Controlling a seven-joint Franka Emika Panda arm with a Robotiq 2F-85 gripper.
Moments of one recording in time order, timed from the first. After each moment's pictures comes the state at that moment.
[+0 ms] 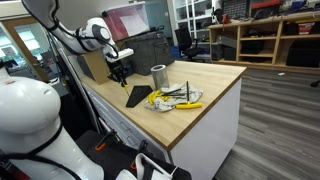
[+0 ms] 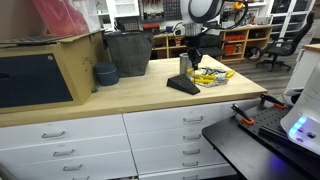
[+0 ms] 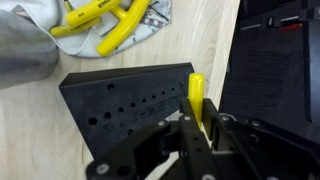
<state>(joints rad) 0.18 -0.01 0.18 -2.45 -0.15 2.38 -0.90</state>
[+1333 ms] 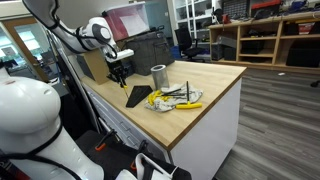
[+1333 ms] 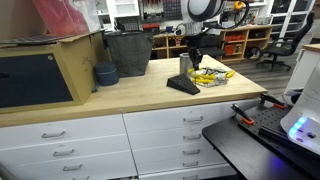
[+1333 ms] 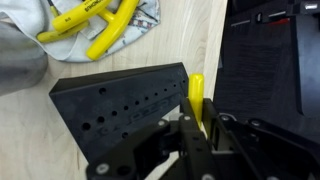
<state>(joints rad) 0.18 -0.01 0.18 -2.45 -0.09 2.35 -0.90</state>
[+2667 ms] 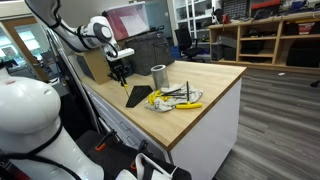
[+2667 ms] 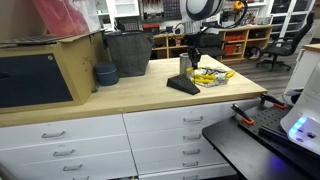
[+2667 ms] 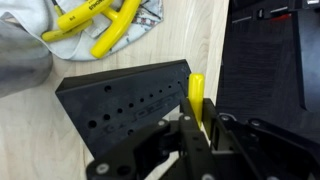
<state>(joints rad) 0.18 0.01 0.17 -2.42 -0.09 2.34 -0.89</state>
